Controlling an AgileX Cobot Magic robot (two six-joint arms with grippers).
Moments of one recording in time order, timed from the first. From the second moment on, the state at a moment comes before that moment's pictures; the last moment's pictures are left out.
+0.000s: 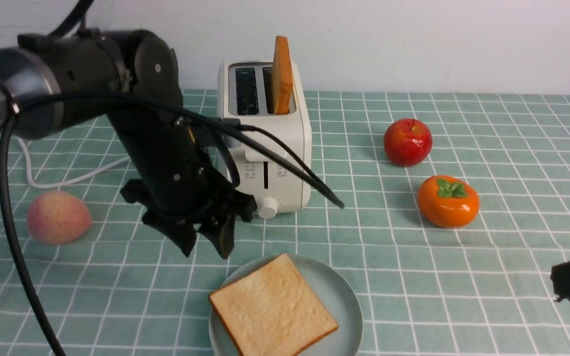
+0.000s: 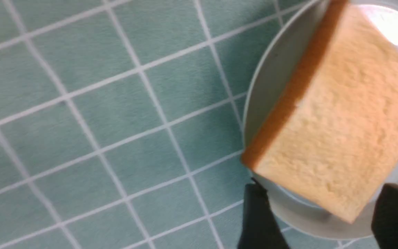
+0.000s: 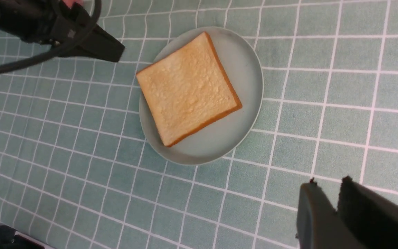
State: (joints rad) right arm 0.01 0.86 -0.87 0.65 1.06 -0.25; left arm -0.39 1.79 -1.50 -0.18 1.18 -0.08
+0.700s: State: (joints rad) right arm 0.32 1.61 -1.79 0.45 1.07 -0.12; left arm -0.39 0.83 -0.88 -0.17 0.84 -0.21
